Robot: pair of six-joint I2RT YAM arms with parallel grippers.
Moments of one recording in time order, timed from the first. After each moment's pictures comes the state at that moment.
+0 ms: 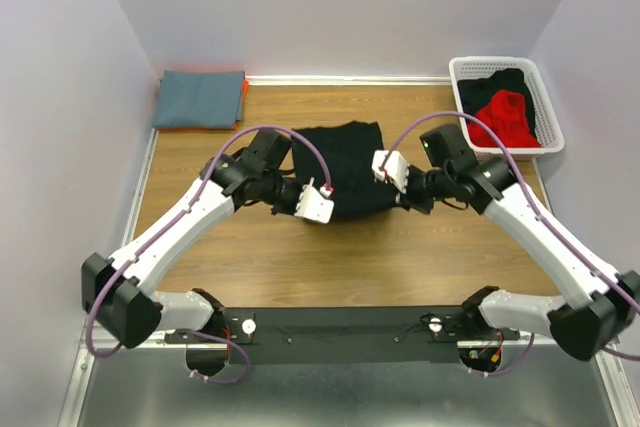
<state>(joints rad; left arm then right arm) -0.61 1.31 1.20 -0.89 0.60 1.22 0.51 1.24 1.19 -0.90 -0.35 -0.74</state>
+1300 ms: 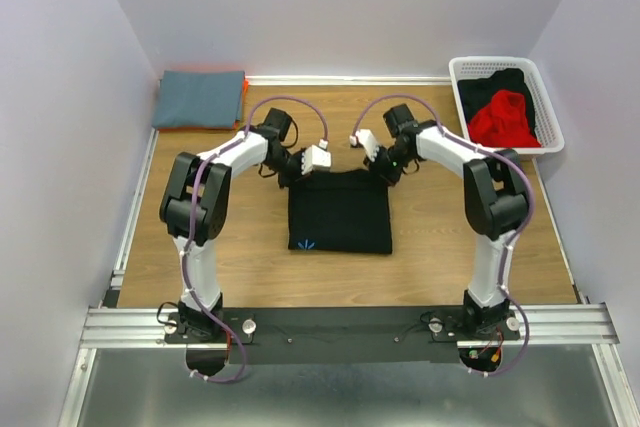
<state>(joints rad) -0.34 2.01 1.42 -0.67 0.67 1.10 0.36 2.05 1.49 -0.69 -0.46 -0.72</state>
